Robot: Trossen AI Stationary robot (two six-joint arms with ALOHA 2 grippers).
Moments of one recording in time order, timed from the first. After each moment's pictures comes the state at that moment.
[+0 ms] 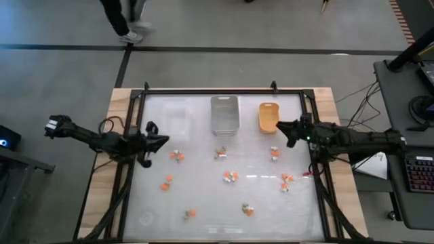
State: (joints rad) left arm -0.31 0.44 0.04 0.77 -0.46 -0.23; right arm -0.03 0.41 0.34 -0.26 0.43 0.63
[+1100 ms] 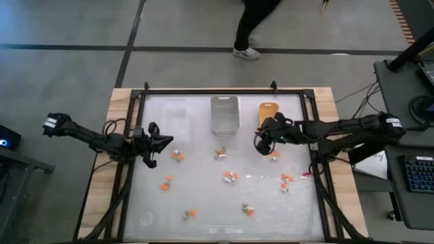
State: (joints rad) left arm -0.31 0.54 0.04 0.84 -0.49 -0.21; right arm -0.03 1.13 0.70 -0.35 0.37 0.34
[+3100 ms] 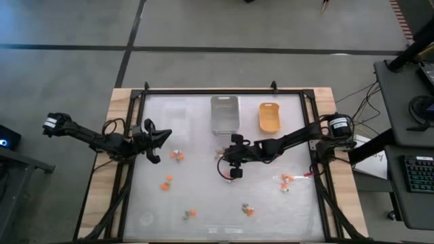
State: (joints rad) left arm -0.31 0.55 0.04 0.88 -0.65 -0.09; right arm 0.10 1.81 0.93 0.14 0.21 -0.02
